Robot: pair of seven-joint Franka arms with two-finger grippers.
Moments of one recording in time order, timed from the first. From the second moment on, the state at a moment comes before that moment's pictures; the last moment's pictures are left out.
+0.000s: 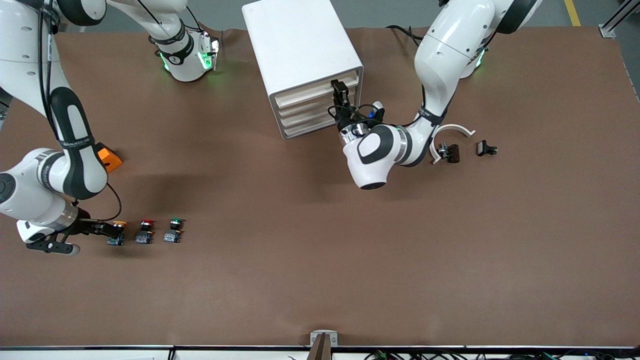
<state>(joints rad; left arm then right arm) -0.57 0.76 -0.06 -1.59 -1.01 1.18 -2.21 -0.14 0.65 -0.09 -1.73 0.08 2.49 -0.15</state>
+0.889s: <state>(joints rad) -0.38 0.76 -0.05 -1.57 -1.05 1.26 -2.20 -0.12 0.72 -0.09 -1.71 0.09 2.53 -0.16</state>
